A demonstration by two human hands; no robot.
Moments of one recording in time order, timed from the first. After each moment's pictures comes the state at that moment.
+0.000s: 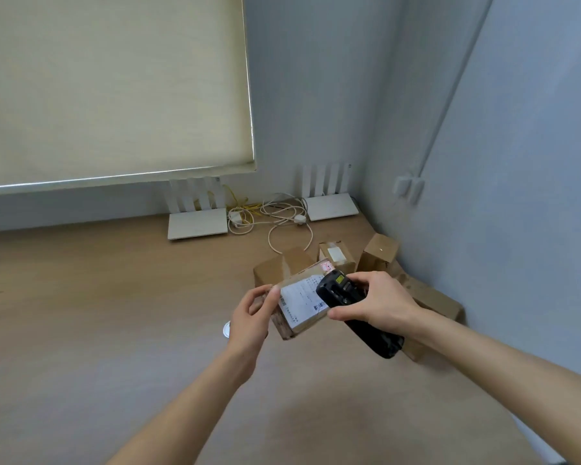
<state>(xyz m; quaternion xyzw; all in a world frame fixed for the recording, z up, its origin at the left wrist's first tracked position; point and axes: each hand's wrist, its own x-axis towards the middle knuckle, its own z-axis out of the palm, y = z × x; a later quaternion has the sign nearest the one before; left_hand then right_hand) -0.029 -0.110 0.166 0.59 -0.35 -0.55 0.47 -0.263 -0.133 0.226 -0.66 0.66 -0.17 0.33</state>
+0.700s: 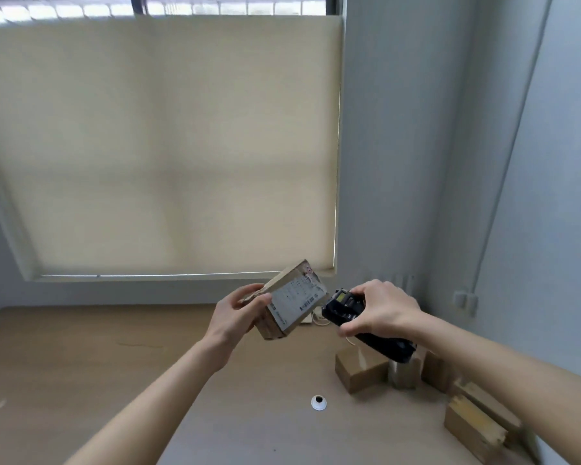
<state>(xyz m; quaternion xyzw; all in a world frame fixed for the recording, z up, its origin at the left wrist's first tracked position) 0.176 0.065 0.460 0.58 -0.47 -0.38 0.54 -0.101 0.018 0.514 -0.79 0.58 -0.14 0.14</state>
